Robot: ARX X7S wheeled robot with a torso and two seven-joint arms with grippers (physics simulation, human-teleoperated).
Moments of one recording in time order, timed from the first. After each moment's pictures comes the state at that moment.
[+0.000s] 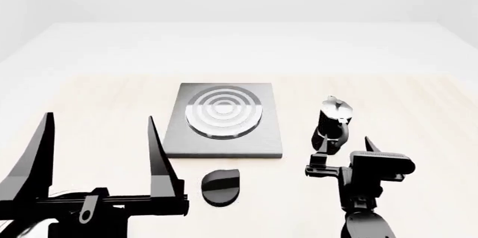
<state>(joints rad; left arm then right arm) 0.03 -0.45 0.36 0.67 0.19 0.19 -0.57 0.33 0.30 -0.25 0.37 0.24 -0.16 0.29</state>
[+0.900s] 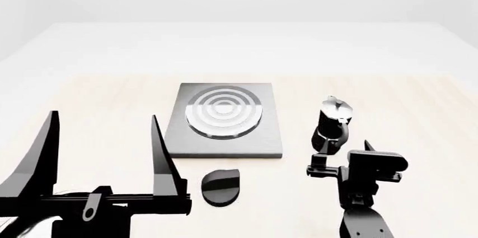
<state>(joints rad) 0.02 -0.45 0.38 0.66 0.17 0.19 -0.57 0.41 0.27 -0.26 0.59 0.23 -0.23 0.28</state>
